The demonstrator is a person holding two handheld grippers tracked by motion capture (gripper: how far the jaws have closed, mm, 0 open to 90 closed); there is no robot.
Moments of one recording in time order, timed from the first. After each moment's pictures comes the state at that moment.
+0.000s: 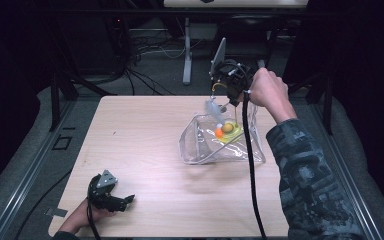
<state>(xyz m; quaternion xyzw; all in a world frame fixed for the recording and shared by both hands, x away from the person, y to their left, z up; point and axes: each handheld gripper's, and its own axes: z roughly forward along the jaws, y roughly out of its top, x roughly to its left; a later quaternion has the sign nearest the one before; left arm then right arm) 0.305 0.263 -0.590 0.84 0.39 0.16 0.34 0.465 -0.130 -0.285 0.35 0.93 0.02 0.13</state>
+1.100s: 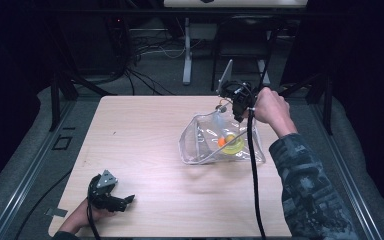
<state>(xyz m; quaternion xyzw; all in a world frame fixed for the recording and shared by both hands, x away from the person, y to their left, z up) 0.304 0.263 -0.590 0.84 0.39 0.16 0.34 0.464 -0.152 -0.339 0.36 0.93 0.01 0.09</state>
